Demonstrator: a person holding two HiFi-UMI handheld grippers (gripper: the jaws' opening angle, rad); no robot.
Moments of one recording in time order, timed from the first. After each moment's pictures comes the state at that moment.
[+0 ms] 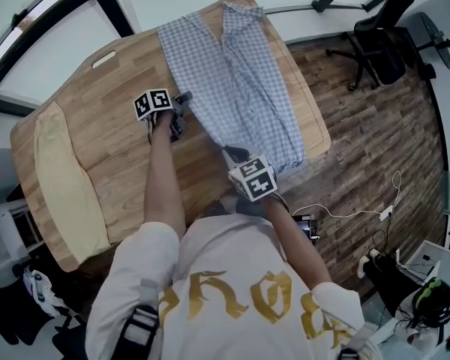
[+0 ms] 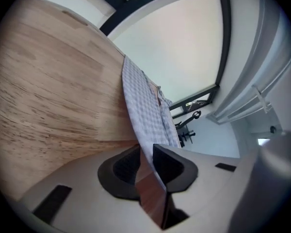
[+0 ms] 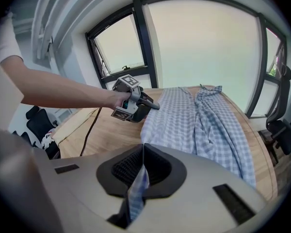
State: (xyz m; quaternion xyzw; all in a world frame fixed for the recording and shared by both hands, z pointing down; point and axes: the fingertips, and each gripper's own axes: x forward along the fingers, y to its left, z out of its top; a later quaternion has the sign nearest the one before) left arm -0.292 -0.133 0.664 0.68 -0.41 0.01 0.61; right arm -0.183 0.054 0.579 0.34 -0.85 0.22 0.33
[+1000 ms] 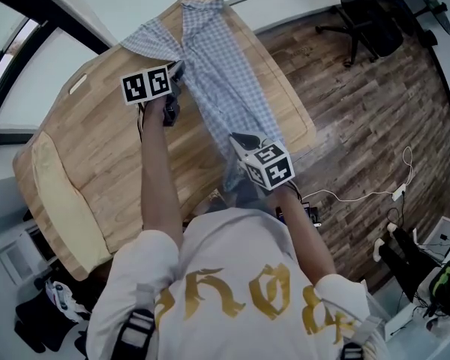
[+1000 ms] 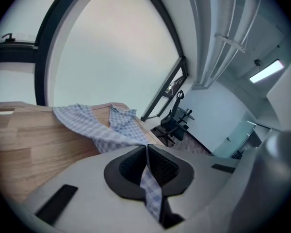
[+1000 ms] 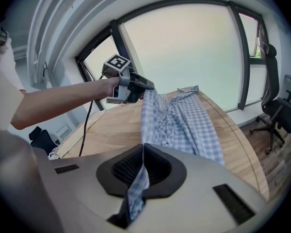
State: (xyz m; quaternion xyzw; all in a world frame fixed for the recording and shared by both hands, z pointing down) left arm -0.154 -0.222 0.524 0.81 -0.42 0.14 0.39; right arm -0.051 -0.001 0.550 0.36 -0.85 0.29 0.25
